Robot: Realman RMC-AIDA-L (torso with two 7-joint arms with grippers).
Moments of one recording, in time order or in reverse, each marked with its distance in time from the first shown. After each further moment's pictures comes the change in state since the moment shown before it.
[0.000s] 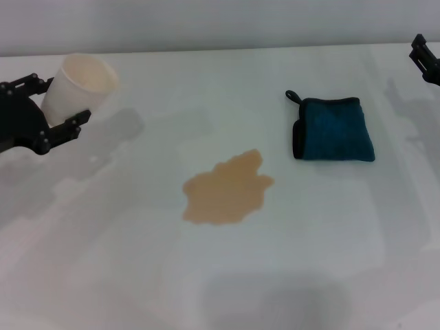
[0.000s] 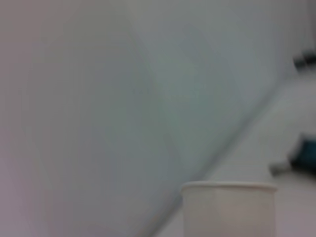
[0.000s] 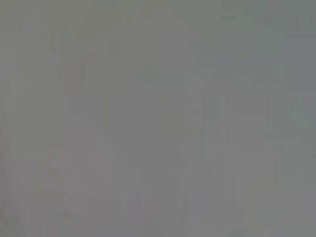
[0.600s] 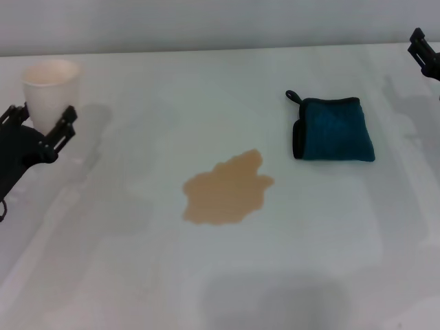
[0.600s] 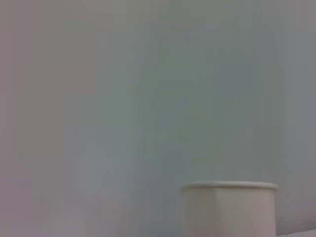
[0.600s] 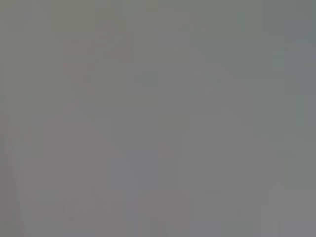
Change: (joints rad) left arm -0.019 -0.015 0.003 -0.640 -0.698 0.043 0.367; right arm 0.004 0.000 -0.004 -0.014 -0.003 -0.003 -0.005
